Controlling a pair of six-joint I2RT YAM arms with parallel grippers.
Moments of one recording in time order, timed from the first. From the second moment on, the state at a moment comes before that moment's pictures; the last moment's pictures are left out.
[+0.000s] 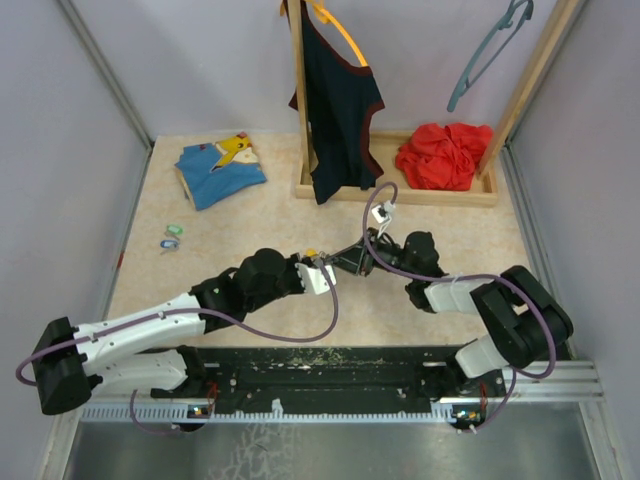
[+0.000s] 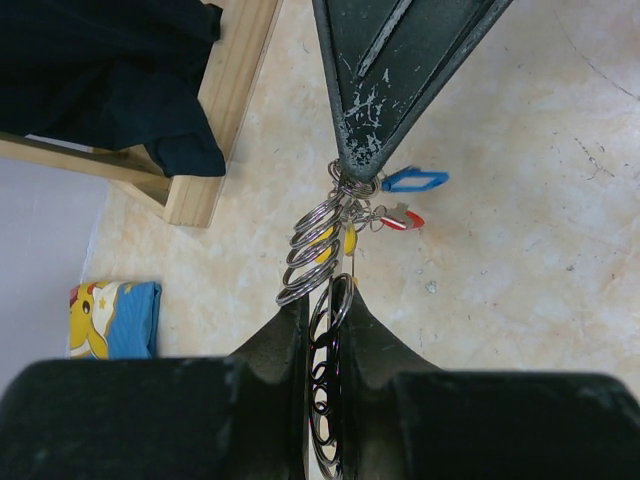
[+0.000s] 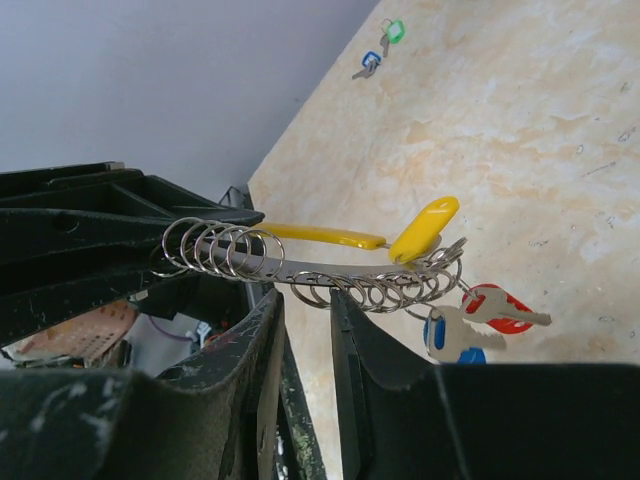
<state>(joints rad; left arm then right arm) -1.05 1.07 0.71 -0.08 -0.22 0.63 0.51 1.45 0.40 1.05 -0.69 0.80</state>
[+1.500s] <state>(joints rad) -1.05 1.09 0.70 -0.04 -0.24 0.57 0.48 1.46 0.37 1.17 -0.71 0.90</state>
